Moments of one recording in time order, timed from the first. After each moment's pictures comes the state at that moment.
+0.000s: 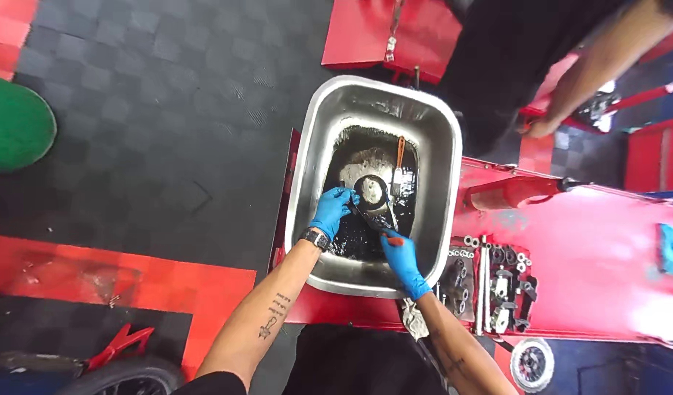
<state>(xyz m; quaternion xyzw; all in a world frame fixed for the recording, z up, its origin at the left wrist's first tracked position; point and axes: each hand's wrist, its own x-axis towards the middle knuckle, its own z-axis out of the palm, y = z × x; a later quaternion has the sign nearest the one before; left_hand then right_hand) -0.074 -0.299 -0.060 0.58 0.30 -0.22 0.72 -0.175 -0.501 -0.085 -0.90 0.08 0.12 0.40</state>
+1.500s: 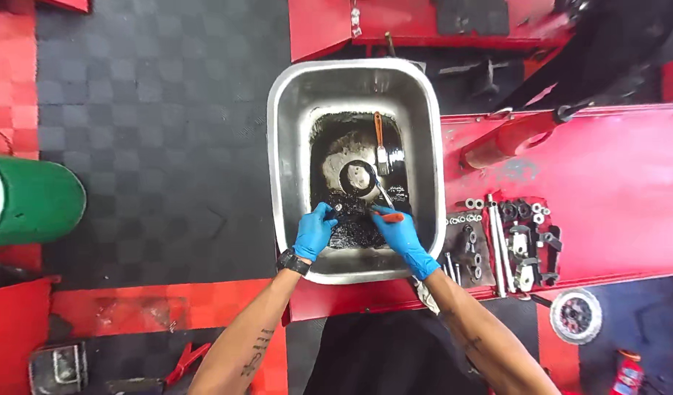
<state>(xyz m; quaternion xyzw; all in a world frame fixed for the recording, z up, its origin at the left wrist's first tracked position) -0.123 -0.275 -0.047 0.90 0.01 -0.30 0.32 -0.171 -0.506 -0.059 -0.88 0.13 0.18 0.43</state>
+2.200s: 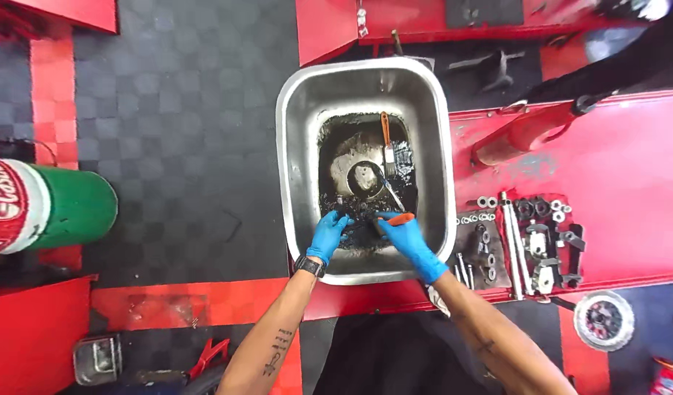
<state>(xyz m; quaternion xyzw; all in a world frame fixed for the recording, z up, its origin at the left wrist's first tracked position) -0.134 -0.287 -0.065 0.74 0.20 -0.33 0.54 -0.171 -0.496 -0.057 -0.77 0.18 0.21 0.58</state>
